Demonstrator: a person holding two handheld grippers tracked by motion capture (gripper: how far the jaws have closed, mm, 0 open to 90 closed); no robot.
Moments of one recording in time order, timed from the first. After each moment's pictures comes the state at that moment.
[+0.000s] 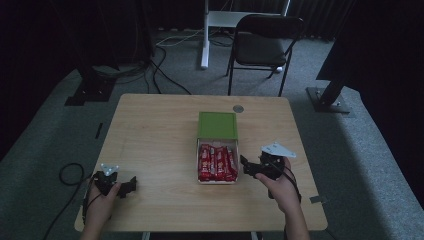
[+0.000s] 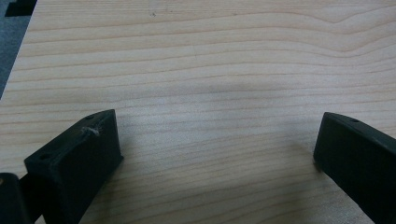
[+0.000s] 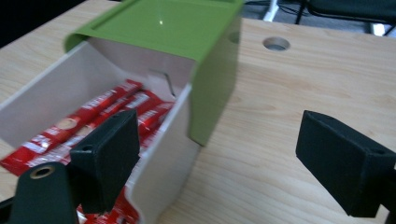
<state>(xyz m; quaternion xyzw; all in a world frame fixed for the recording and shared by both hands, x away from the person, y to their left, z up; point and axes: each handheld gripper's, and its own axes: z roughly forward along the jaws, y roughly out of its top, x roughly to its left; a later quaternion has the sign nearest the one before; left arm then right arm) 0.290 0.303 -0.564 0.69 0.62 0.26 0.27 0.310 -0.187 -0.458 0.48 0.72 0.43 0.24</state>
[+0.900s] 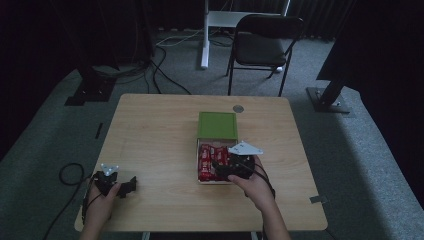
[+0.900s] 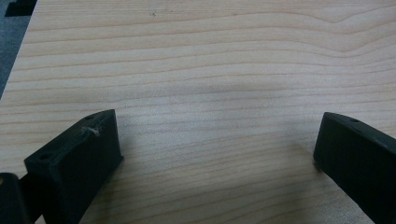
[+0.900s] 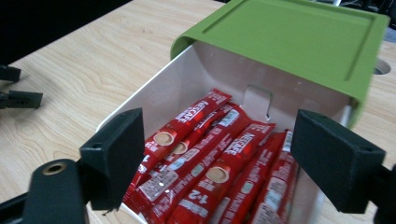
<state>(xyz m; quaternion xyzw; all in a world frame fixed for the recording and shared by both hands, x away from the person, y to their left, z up) 0.290 0.303 -0.564 0.69 0.62 0.26 0.27 0.313 -0.112 -0.458 0.41 0.77 0.44 0.21</state>
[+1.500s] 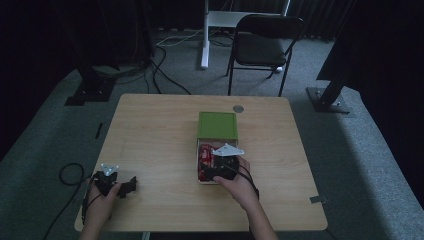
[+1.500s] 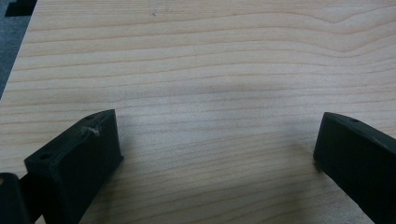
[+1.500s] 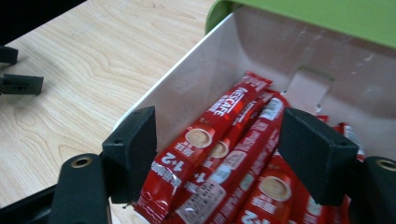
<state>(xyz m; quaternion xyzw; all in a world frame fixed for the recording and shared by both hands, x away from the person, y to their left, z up) 0.290 0.303 -0.564 0.69 0.62 0.26 0.27 0.321 -0.075 -0.482 0.41 0.79 0.42 0.18</state>
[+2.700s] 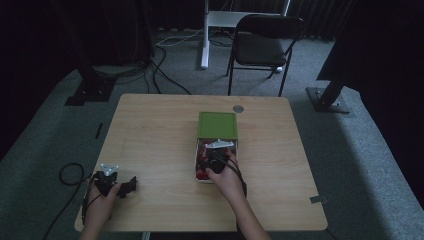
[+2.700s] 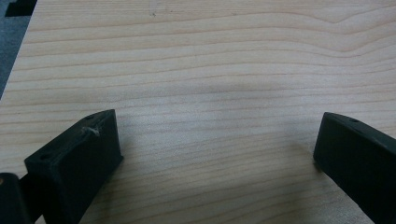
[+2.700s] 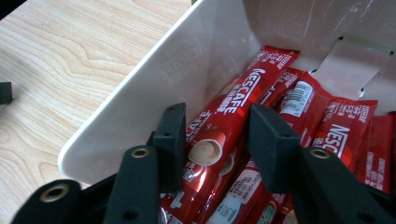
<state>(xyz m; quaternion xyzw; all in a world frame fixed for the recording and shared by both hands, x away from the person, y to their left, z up) 0.290 0.303 -0.564 0.69 0.62 0.26 0.27 0.350 -0.052 -0.499 0.47 0.79 0.37 0.14</state>
